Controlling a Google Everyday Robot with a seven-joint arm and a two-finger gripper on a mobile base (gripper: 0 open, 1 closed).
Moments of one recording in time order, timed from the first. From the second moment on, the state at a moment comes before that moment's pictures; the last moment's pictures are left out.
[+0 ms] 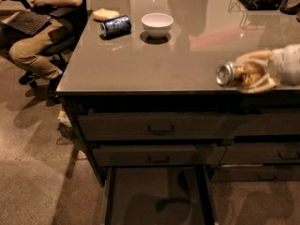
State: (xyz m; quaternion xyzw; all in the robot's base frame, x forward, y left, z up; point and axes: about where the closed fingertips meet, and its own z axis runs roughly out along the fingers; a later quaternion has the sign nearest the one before) arm 0.566 -0.274 0.891 -0.71 0.49 0.07 0.49
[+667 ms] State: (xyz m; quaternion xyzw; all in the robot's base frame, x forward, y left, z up) arm 0.624 -0.264 0.921 -0.68 0.53 0.10 0.49
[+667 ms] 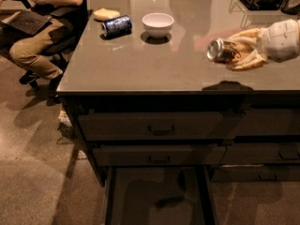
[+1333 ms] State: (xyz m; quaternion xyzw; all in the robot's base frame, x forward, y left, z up) arm 0.669 -0.262 0.904 -0.64 0.59 0.14 0.47
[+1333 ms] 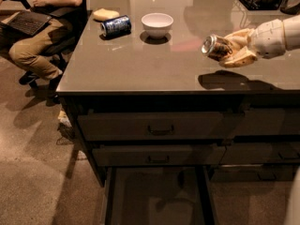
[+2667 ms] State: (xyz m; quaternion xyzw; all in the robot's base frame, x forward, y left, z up) arm 0.702 -0.253 0.878 -0.61 0.65 0.19 0.43
